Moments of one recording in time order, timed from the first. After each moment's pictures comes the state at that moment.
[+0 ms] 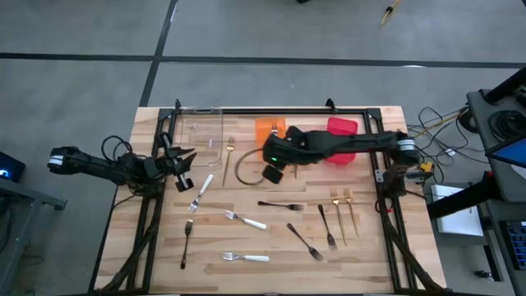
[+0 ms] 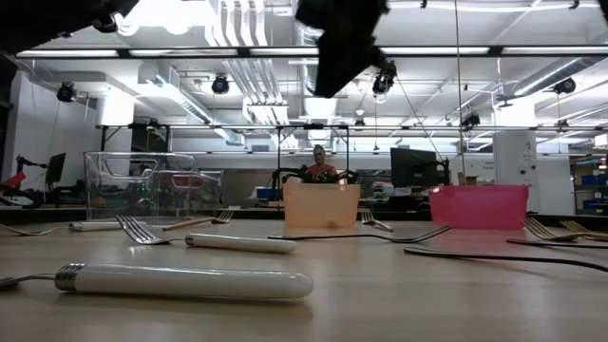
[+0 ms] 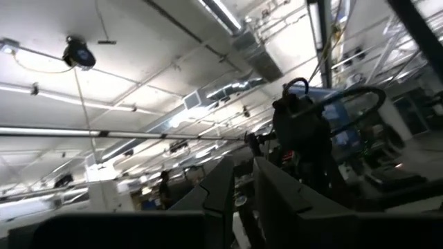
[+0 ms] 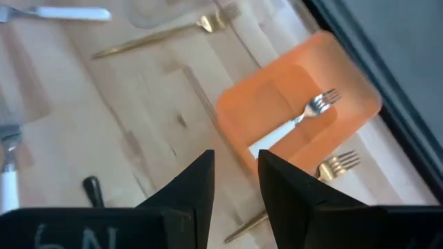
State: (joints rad) left arm -0.15 0.50 0.09 1.02 -0.30 0.62; right arm -0.01 1.82 1.73 -0.96 0.37 0.37
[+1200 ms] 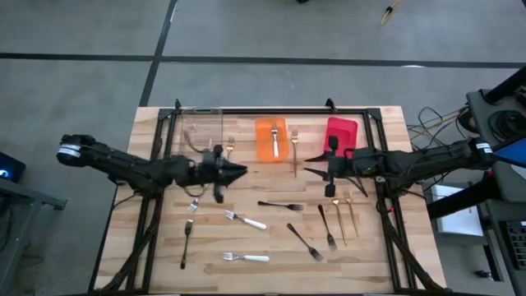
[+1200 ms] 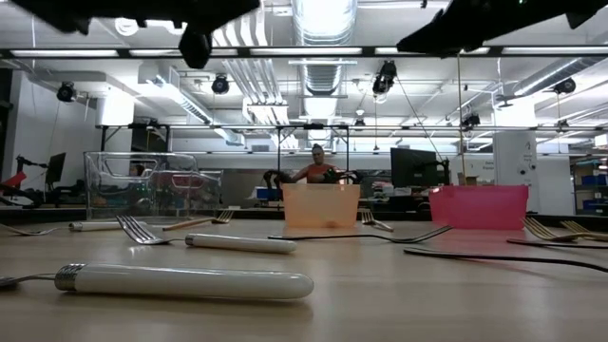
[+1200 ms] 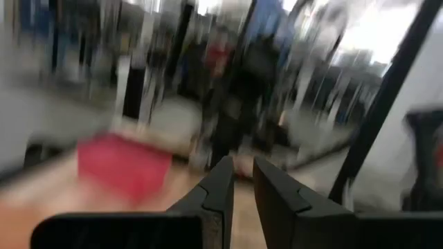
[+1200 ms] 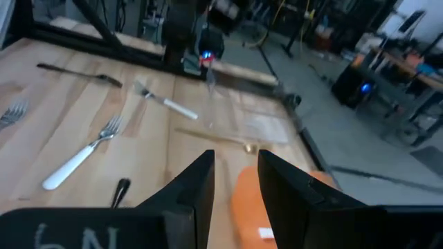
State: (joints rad) left arm -0.15 1.12 0.55 0.60 -0.27 -0.30; right arm 0.08 0.92 0.60 0.09 0.23 -0.27
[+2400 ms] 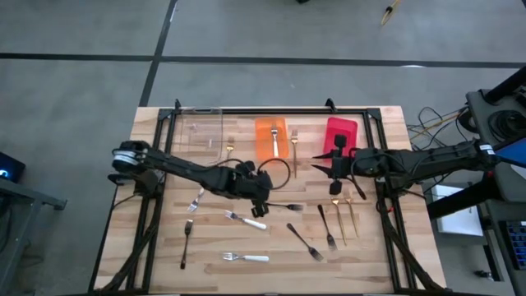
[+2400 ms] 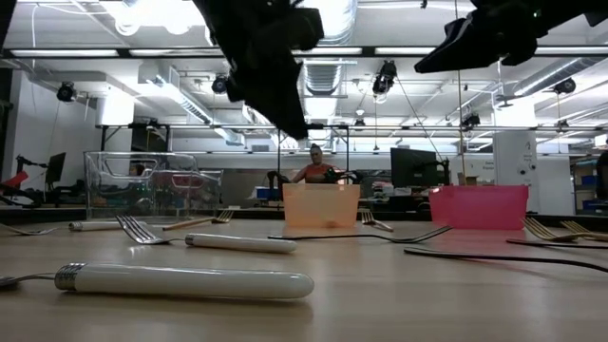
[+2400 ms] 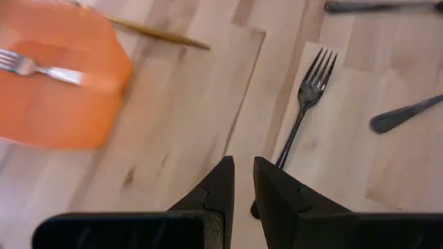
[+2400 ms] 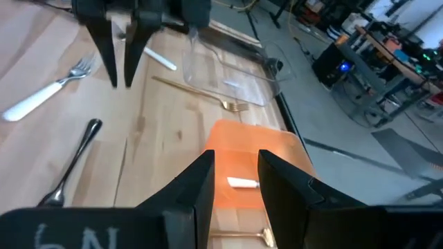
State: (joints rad) left arm -0.19 1.79 1.31 -0.55 -0.35 -0.40; right arm 0.08 0.85 0.60 -0.12 0.32 -0.35
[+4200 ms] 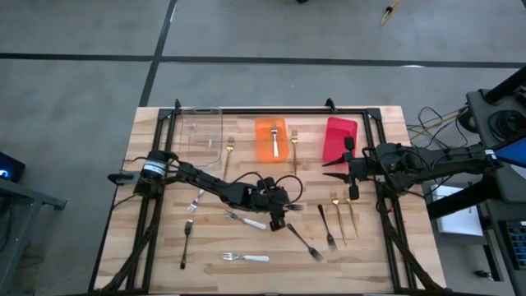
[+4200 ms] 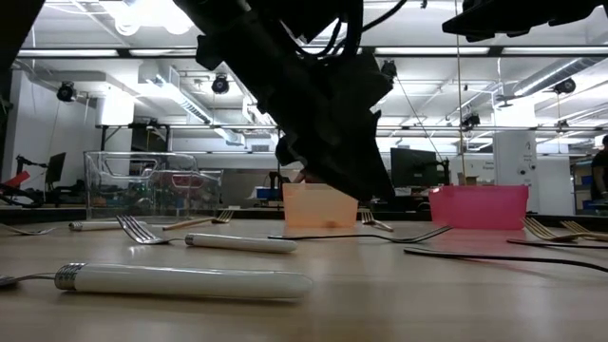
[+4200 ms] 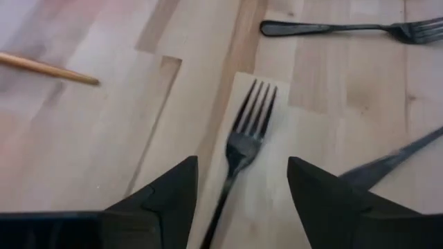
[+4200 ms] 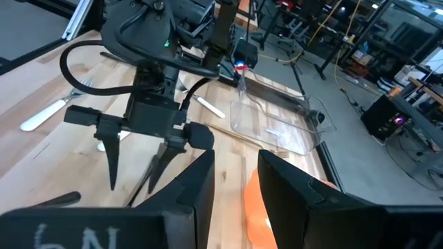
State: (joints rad) left arm -0.21 2.05 1.31 -0.09 -0.29 -0.36; right arm 0.08 0.65 0.59 -0.20 0.07 -0.38
